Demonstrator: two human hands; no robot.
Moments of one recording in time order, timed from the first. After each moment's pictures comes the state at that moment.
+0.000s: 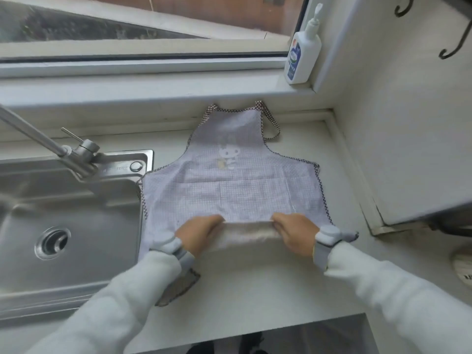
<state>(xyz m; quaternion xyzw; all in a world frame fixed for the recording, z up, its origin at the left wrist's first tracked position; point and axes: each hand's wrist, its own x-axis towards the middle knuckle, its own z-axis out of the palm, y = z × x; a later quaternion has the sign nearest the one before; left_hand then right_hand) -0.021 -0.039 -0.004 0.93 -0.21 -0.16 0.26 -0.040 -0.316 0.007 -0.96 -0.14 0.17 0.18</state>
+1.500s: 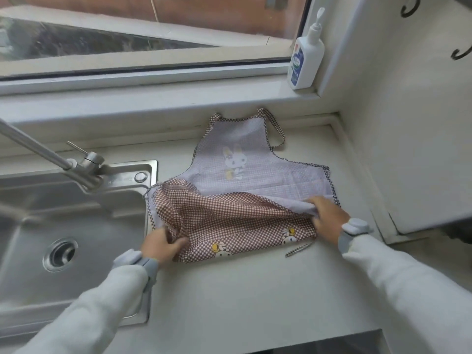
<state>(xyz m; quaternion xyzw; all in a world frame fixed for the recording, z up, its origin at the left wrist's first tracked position) -0.009 0.033 -0.025 0.93 0.14 -0.20 0.28 0.005 -0.390 -0.036 -0.97 0.05 0.16 0.18</state>
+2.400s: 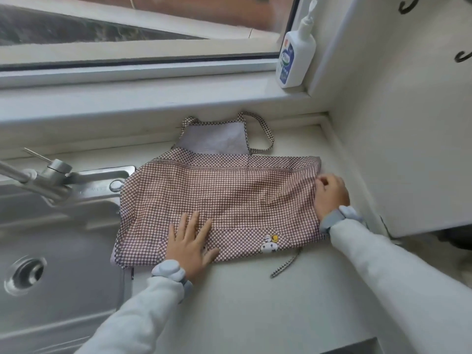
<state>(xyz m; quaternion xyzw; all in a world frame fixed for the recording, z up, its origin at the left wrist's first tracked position) 0.008 -0.033 -0.084 0.98 -0.17 -0.14 0.03 0.064 -0.391 -0.036 -0.91 0.31 -0.10 0.25</state>
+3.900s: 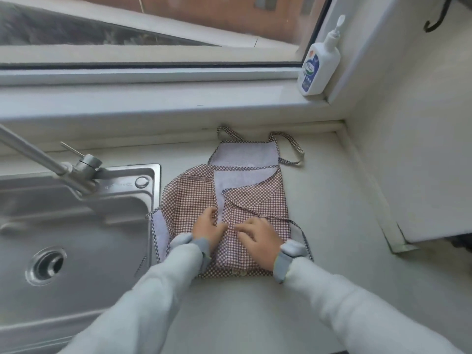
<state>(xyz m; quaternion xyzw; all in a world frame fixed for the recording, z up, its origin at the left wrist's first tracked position) 0.045 -0.035 -0.035 0.86 0.12 -0.26 0.42 0.002 -0.194 -0.037 -0.94 -0.02 0.18 0.29</state>
